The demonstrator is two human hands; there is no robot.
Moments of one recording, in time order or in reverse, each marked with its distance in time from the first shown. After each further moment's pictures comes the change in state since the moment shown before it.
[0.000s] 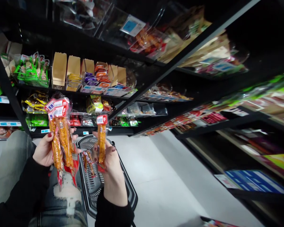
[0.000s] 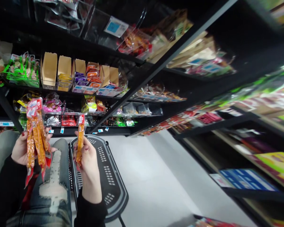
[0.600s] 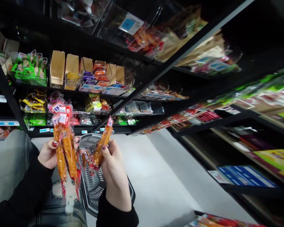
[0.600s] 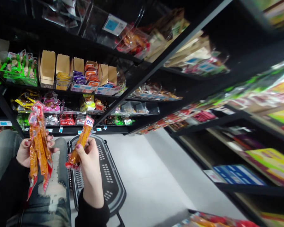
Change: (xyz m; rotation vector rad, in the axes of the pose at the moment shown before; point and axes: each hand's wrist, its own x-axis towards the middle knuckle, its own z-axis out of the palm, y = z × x) left_hand 0.003 -0.018 -0.003 -0.098 -0.224 -0.196; right_hand -0.013 -0.010 0.004 -0.129 0.147 -0.044
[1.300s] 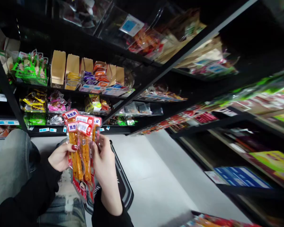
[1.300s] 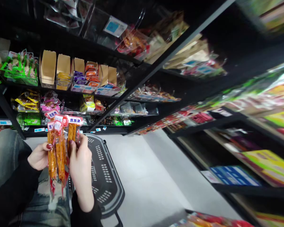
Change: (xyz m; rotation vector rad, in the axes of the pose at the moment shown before) left_hand 0.012 -0.023 0.015 0.013 0.039 -0.136; right_hand -0.003 -0.001 0.018 -0.615 0.069 -0.141
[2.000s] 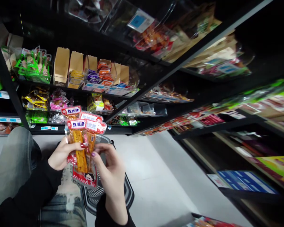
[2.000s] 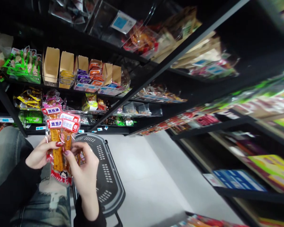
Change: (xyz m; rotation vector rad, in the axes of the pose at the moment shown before) left_hand -0.005 0.004 0.010 0.204 0.124 0.231; right_hand -0.015 0.002 -0.009 0.078 0.027 -0.271
